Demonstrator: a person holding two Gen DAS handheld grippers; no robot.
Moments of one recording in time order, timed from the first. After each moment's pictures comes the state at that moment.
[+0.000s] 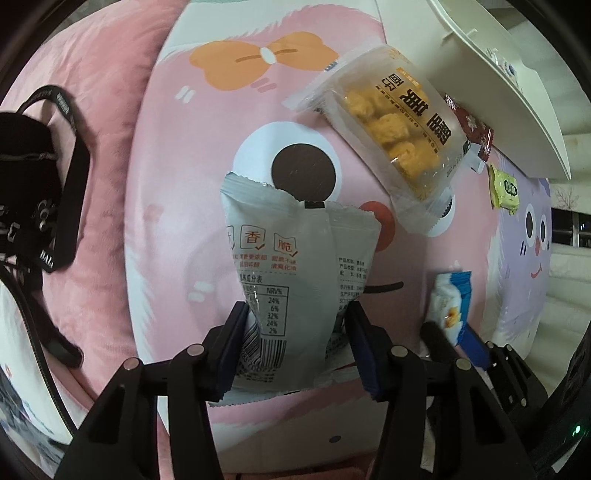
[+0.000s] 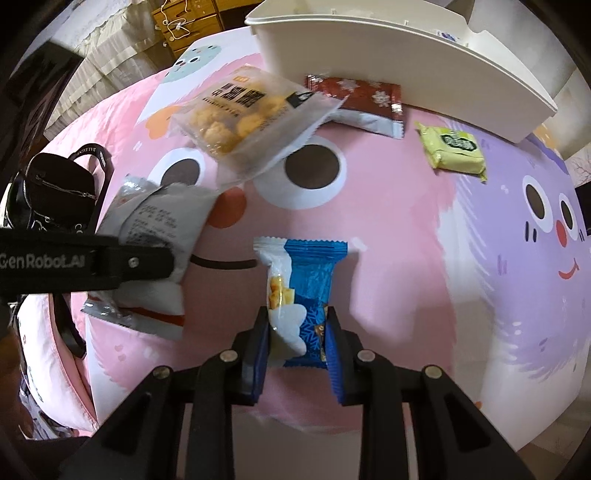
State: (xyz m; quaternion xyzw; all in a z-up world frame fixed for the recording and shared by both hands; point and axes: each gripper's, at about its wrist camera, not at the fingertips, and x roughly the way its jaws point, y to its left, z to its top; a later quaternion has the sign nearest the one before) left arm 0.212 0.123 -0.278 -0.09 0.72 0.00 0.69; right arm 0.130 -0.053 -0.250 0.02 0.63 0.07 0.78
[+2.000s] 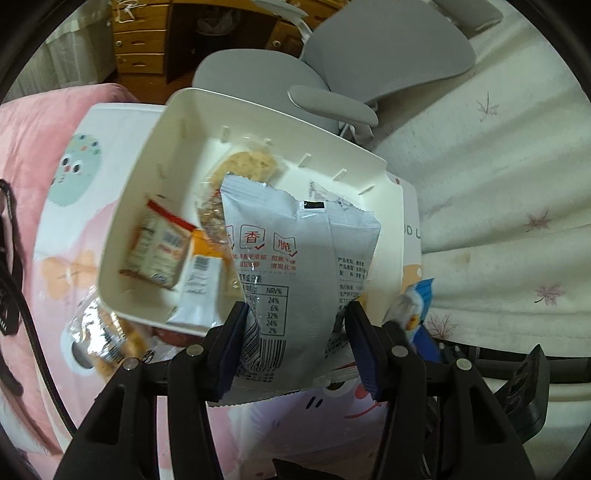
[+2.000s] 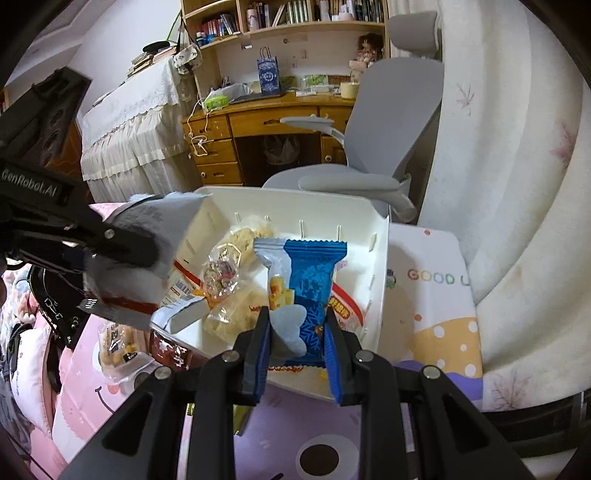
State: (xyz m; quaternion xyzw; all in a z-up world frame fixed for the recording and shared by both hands) left arm 0.384 -0.087 -0.142 -0.17 0.61 -0.05 0.77; right arm 0.288 -0.283 -0.142 0.01 0.43 0.15 0.89
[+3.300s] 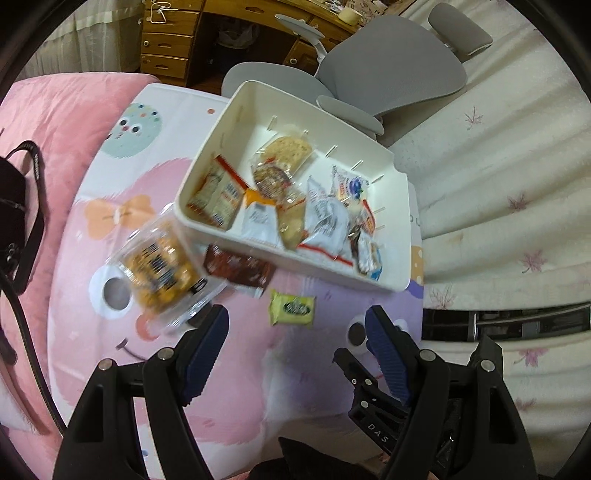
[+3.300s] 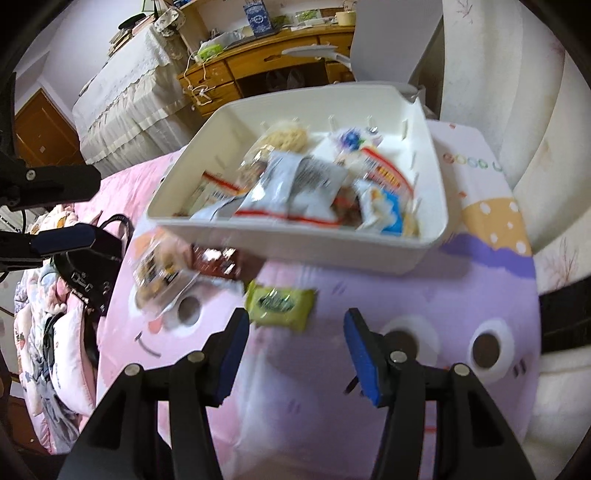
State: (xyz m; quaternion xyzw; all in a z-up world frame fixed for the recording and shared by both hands) left arm 0.262 -0.027 -0.121 -0.20 0.57 -0.03 0.79; right arm 0.213 -0.244 -0.178 0.07 0.54 0.17 0.82
